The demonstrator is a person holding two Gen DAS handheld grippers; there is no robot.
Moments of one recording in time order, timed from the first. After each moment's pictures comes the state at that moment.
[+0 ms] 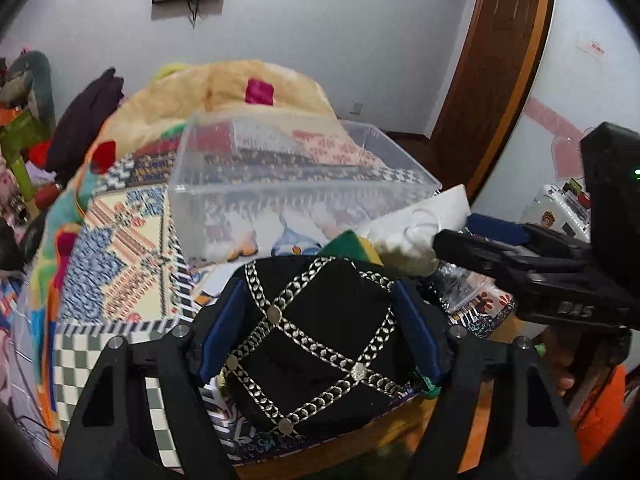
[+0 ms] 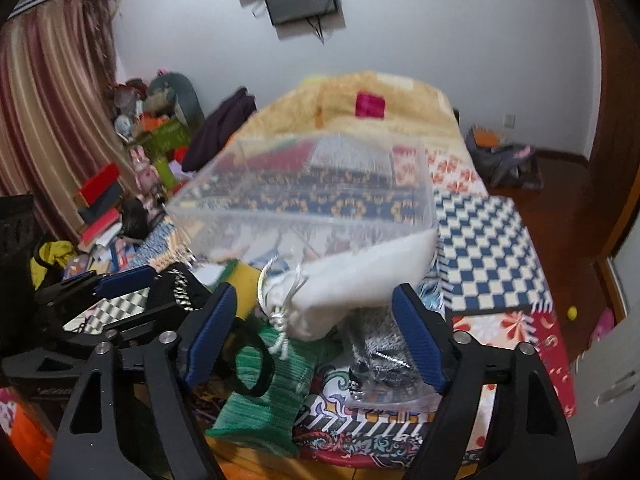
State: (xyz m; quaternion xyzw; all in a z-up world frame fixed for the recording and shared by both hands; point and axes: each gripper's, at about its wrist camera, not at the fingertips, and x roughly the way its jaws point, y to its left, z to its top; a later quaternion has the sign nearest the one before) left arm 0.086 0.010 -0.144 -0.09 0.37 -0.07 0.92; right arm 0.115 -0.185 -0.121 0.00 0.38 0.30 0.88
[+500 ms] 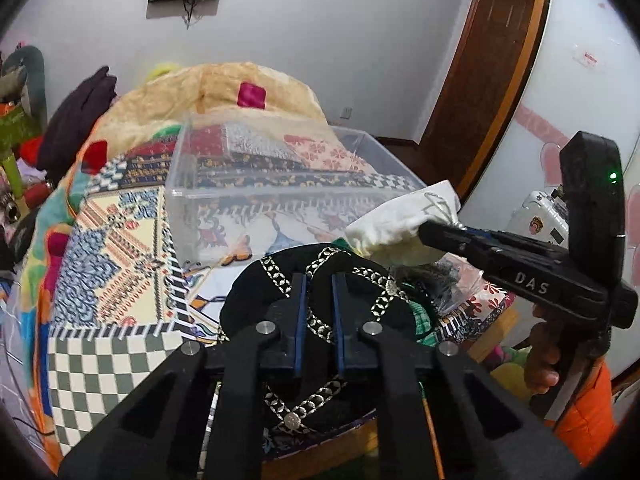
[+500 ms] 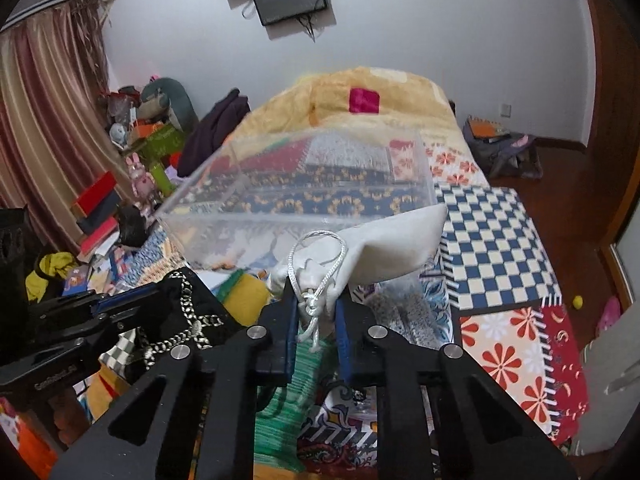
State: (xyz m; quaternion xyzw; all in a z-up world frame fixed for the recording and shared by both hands) left arm 0.078 0.013 -0.134 -0.09 0.36 -0.08 0.93; right arm 0.120 -0.186 -0.115 0.02 0.37 0.29 0.88
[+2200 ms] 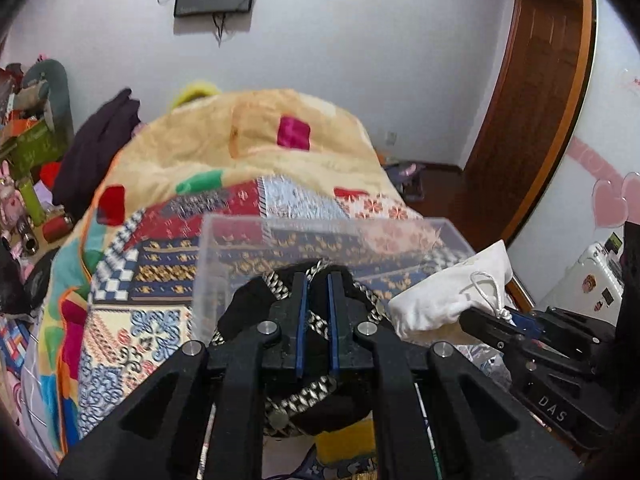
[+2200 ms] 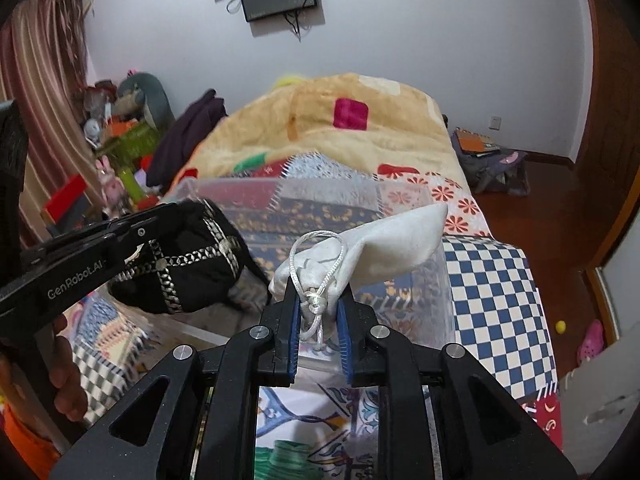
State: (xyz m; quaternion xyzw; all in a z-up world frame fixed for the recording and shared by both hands) left arm 0.213 0.048 -0.121 -0.08 0.35 0.00 0.93; right arm 0.191 -0.142 -0.113 -0.02 0.38 0.25 0.89
